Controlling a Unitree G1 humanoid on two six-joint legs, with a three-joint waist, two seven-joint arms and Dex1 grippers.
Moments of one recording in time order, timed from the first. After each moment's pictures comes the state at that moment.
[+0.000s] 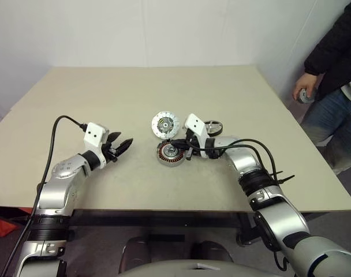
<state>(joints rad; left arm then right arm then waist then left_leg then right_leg) -0.20 0.46 0.12 0.00 -0.34 0.36 -0.62 -0.67 -0.25 0.23 0.62 0.02 0.09 0.96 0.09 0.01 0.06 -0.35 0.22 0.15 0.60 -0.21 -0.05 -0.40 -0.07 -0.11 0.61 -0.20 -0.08</state>
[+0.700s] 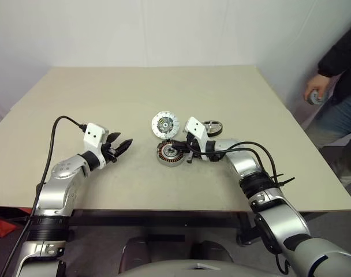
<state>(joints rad) -0.20 0.47 0.12 0.00 -0.34 0.36 -0.62 -0.65 -0.25 0.23 0.61 0.03 0.08 0.97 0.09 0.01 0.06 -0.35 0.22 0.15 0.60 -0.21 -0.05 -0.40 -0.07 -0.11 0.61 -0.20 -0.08</state>
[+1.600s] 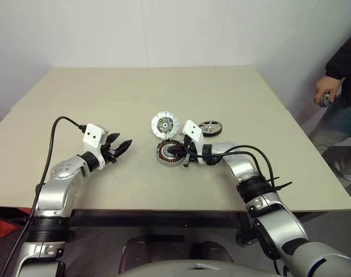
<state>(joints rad) -0.19 0.47 0.12 -0.01 -0.34 0.36 -0.62 -0.61 -0.22 0.25 0.55 0.04 0.12 0.98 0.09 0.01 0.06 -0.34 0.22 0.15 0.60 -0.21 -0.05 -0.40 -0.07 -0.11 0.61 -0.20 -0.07</state>
